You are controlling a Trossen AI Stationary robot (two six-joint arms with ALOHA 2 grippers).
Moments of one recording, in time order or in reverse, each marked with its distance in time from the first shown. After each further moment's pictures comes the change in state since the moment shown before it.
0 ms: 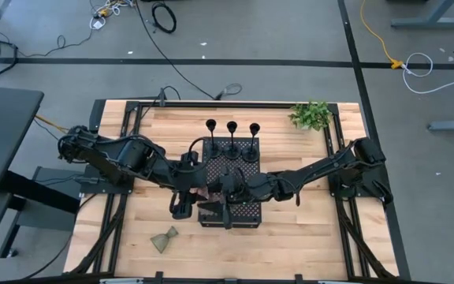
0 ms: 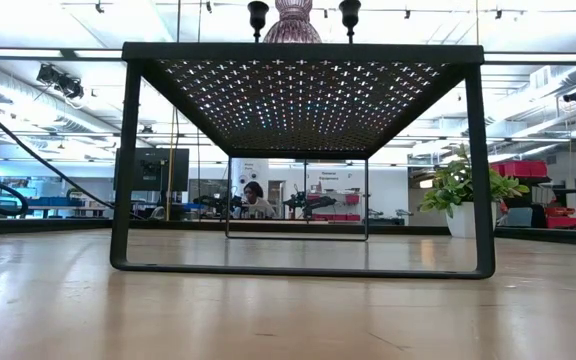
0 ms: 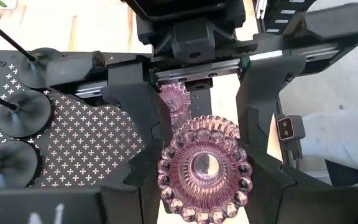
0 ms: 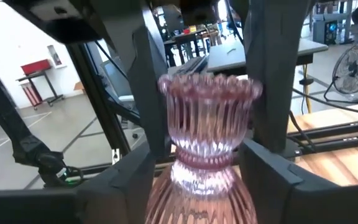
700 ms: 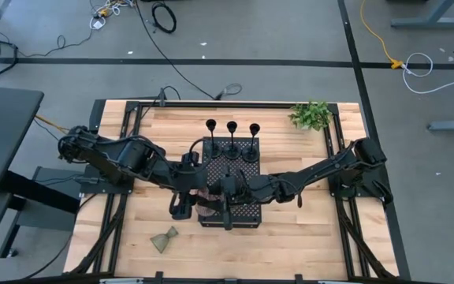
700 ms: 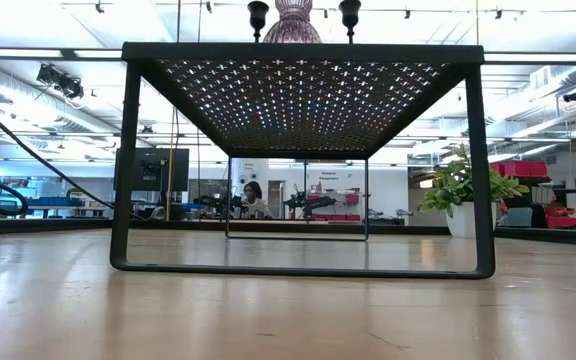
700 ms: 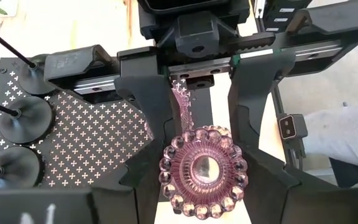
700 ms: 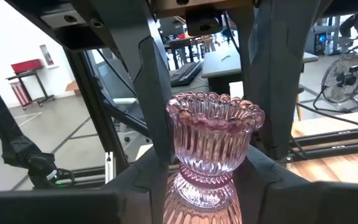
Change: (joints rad) left arm 0.001 -0.001 -0.001 0.010 -0.008 0.027; right arm 0.026 0.001 -0.003 0.011 0.045 -0.045
